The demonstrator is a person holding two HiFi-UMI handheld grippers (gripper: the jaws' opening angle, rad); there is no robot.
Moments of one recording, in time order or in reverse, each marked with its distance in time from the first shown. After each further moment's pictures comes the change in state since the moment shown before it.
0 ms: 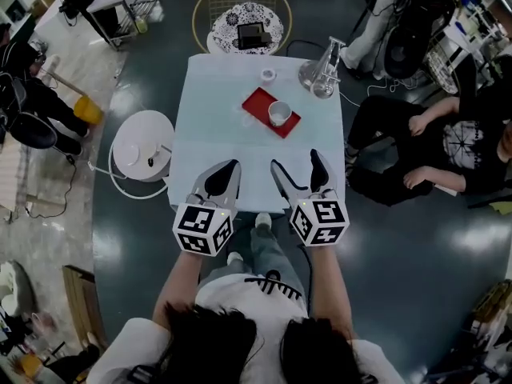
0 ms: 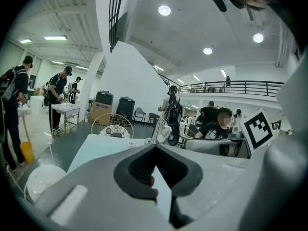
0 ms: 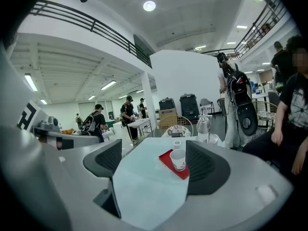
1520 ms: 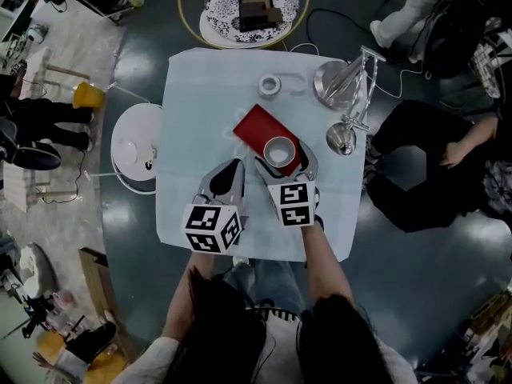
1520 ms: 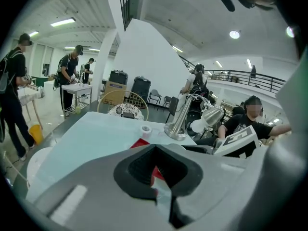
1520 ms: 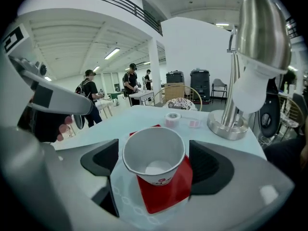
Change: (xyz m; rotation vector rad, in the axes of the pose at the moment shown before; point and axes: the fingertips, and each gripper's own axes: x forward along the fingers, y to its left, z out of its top) left arm 0.200 0.090 -0.052 -0.133 0.210 0.169; right arm 0.231 -0.099 -0.100 -0.155 0.328 0.069
